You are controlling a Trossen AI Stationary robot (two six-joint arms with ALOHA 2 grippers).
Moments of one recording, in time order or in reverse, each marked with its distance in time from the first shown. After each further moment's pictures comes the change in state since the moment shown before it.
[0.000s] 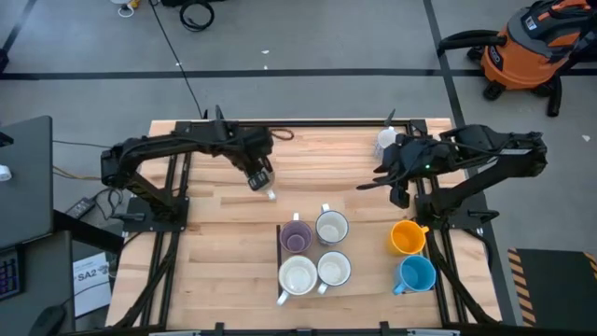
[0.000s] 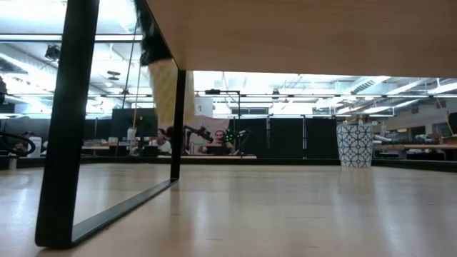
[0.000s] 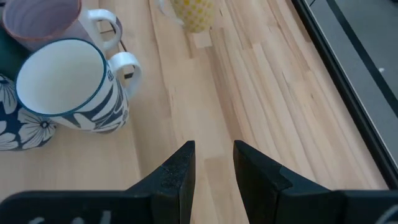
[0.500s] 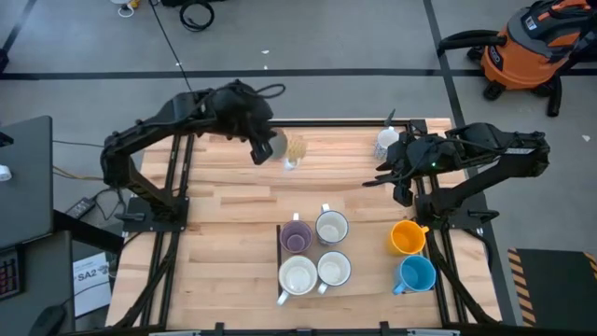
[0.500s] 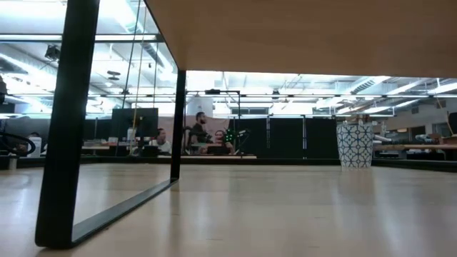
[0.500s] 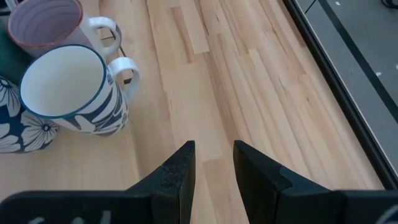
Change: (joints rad) left arm -0.017 0.018 0.510 -0.021 -0.067 0.134; right arm 0.000 -0.029 0.000 0.000 0.011 0.000
